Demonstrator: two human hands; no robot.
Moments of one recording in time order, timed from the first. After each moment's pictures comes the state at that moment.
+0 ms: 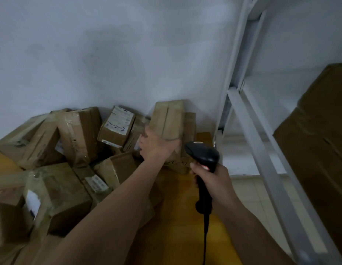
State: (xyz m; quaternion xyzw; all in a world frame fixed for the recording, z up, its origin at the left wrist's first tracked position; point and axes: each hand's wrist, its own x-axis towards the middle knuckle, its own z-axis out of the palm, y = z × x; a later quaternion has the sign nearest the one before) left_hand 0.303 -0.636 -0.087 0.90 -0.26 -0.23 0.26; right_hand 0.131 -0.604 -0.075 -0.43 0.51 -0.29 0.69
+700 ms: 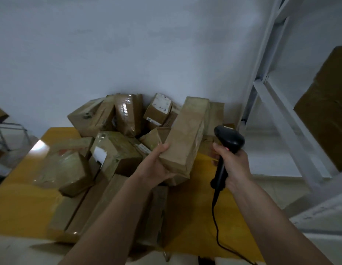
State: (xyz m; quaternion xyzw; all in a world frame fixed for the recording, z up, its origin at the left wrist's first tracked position) left_hand 0.322 -0.400 -0.065 0.49 -0.12 -0.63 0.59; right_hand 0.142 -0.497 -0.051 -0.36 0.49 -0.39 0.69
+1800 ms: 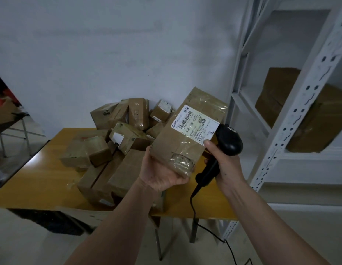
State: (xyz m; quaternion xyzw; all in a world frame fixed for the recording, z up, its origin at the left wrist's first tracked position) left_hand 0.227 -0.248 -0.039 0.18 -0.12 -0.77 0.60; right_hand 0.058 -0.314 0.005 -0.41 0.35 -0.45 0.71
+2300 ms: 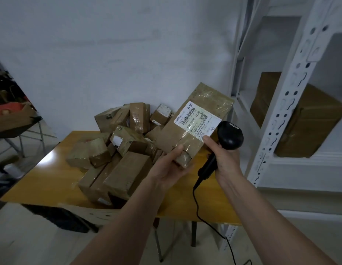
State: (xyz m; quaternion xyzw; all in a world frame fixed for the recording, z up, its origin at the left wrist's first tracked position) left_hand 0.159 -0.274 -0.010 0.34 -0.22 -0.59 0.70; right_hand 0.027 -0.354 0.017 -0.39 0.35 -0.47 0.71
